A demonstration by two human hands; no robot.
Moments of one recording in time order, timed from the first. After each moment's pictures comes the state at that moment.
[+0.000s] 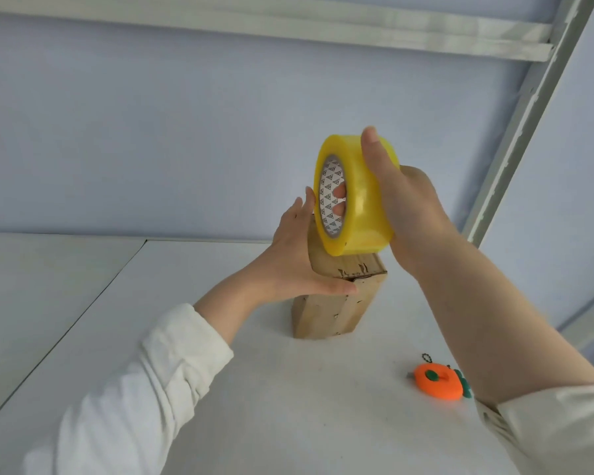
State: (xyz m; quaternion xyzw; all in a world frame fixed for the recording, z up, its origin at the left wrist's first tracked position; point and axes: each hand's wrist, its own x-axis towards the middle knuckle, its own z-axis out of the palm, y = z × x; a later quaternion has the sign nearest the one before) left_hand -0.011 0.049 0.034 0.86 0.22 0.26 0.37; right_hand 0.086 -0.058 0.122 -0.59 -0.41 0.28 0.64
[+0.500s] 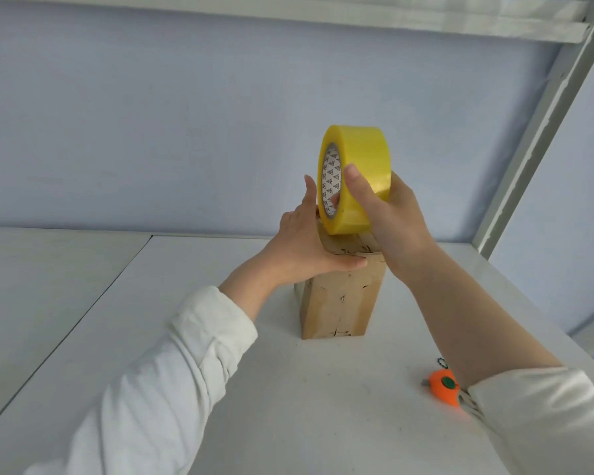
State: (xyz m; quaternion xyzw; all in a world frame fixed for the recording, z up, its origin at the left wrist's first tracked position) left_hand 0.009 0.068 0.038 0.85 0.29 0.27 0.34; right_hand 0.098 -0.022 0.085 -0.59 -0.45 0.23 0.63
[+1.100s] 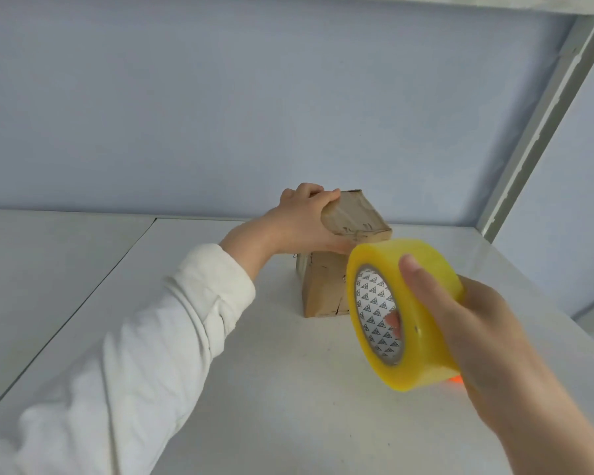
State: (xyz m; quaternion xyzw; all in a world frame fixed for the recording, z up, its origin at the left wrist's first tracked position) left_hand 0.005 0.070 0.050 0.92 0.32 0.12 0.21; right_hand 0.058 -0.143 0.064 -0.73 -0.33 0.29 0.53
